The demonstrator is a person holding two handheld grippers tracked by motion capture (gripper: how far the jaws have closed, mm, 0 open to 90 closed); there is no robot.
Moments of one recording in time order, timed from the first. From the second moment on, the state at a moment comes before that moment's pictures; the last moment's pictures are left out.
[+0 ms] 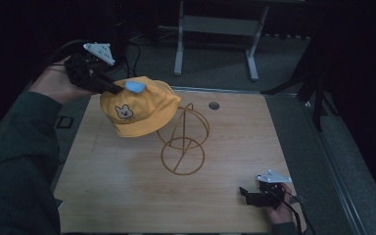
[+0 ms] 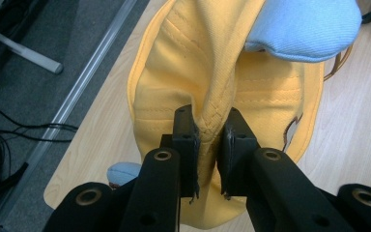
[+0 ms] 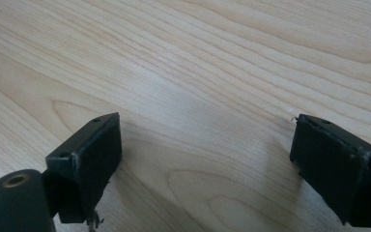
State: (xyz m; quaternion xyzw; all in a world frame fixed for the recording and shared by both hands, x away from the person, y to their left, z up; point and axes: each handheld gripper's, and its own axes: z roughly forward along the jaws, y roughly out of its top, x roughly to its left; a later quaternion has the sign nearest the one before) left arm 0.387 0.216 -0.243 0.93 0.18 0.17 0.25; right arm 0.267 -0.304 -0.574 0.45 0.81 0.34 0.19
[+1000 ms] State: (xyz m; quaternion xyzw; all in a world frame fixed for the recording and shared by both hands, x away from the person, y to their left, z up) left arm 0.392 0.176 -0.236 0.94 0.14 0.16 0.26; right arm 0.267 -0.304 -0.574 0.45 0.81 0.34 0.19
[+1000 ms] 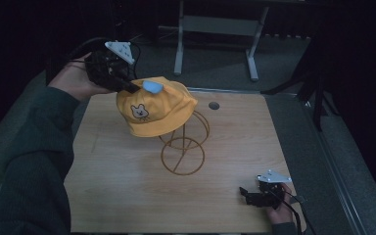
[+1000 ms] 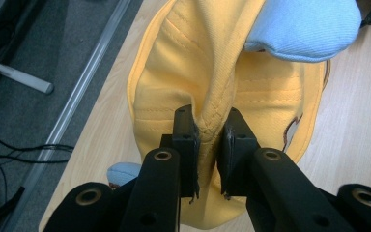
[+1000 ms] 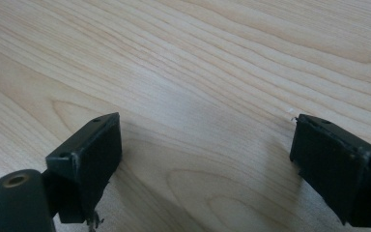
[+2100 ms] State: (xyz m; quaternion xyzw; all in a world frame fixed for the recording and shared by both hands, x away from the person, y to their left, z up) left arm 0.393 0.124 -0.233 0.96 0.10 0.16 0.22; right arm 0.267 -0.304 -0.574 0.44 0.81 0.34 0.19
